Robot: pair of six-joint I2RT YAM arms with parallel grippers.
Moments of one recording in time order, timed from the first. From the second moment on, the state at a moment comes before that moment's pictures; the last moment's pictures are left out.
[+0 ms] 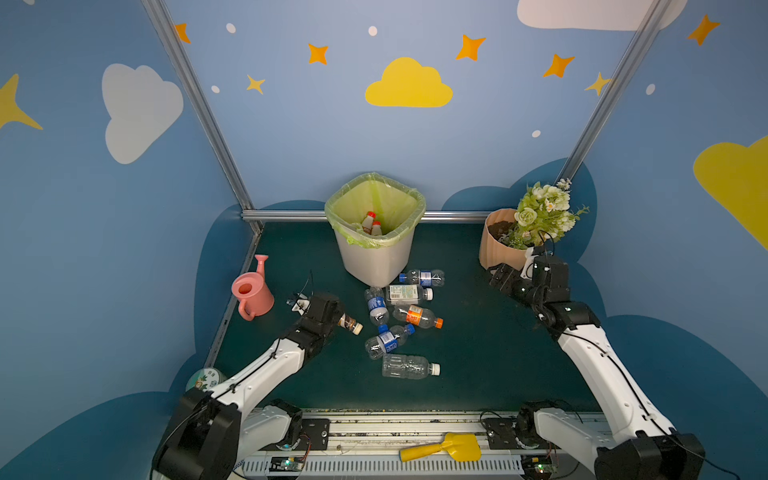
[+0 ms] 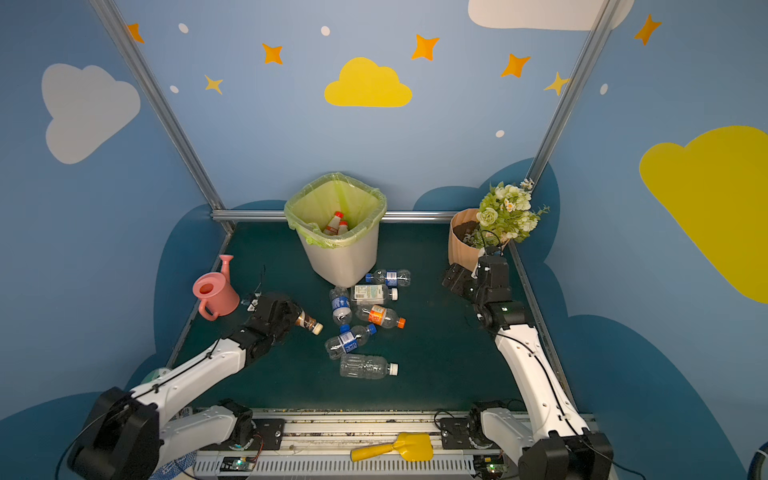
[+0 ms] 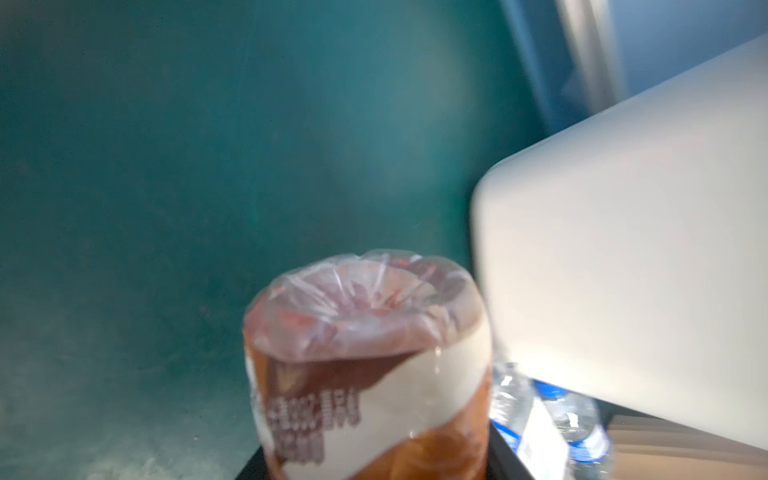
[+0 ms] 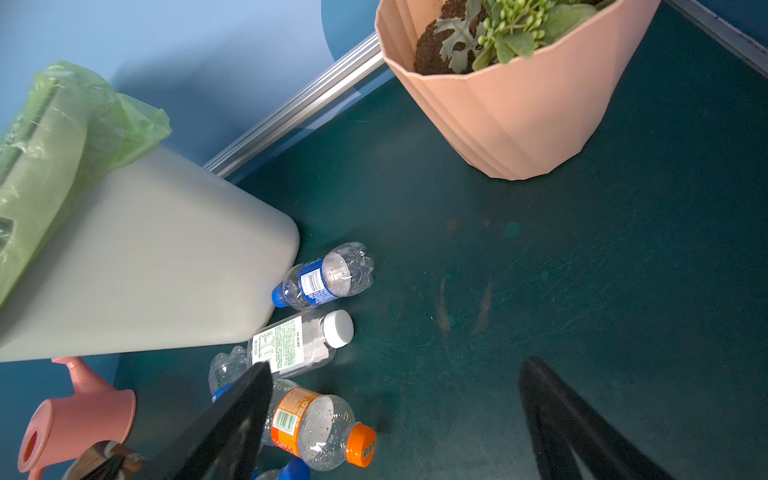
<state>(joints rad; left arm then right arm) -0.40 1.09 0.54 -0.19 -0.32 -1.25 0.15 1.05 0.92 -0.46 -0.09 0.57</state>
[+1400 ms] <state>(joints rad) -0.46 1.25 1.59 -0.23 -0.16 -0.18 0.14 0.90 0.86 -0.47 -0.10 0.63</state>
